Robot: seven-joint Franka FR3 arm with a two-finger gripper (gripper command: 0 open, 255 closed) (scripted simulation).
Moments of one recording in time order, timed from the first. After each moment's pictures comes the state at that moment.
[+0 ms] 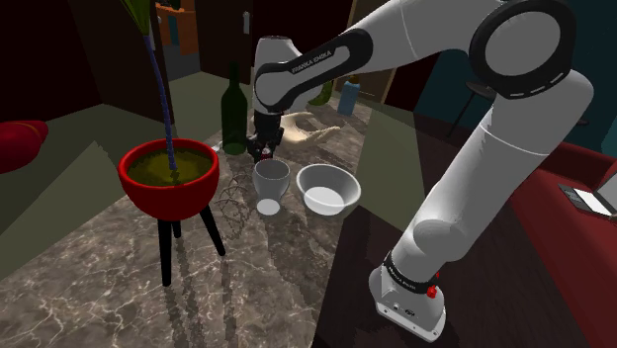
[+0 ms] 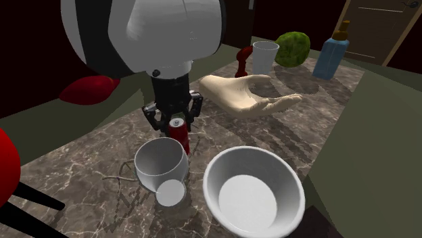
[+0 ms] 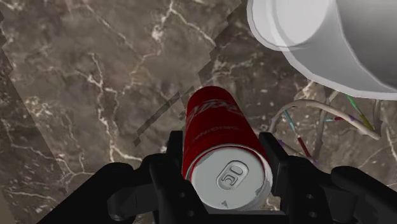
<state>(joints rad) 0.00 -0.03 0.10 -2.26 0.03 2.23 0.04</state>
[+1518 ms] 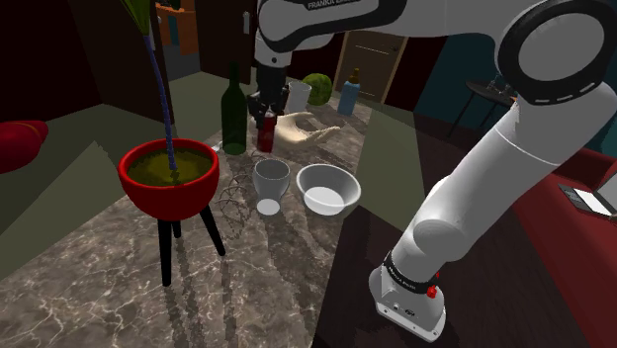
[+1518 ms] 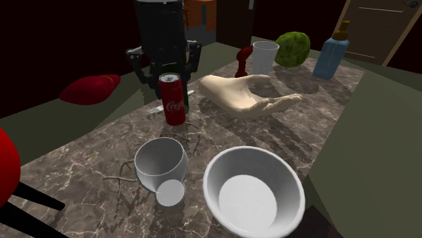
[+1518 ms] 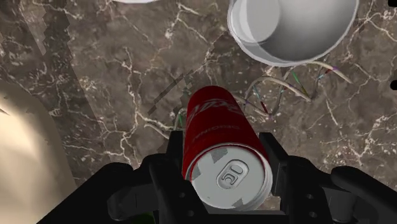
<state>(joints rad) 0.00 -0.14 0.10 -2.06 0.03 1.92 0.04</state>
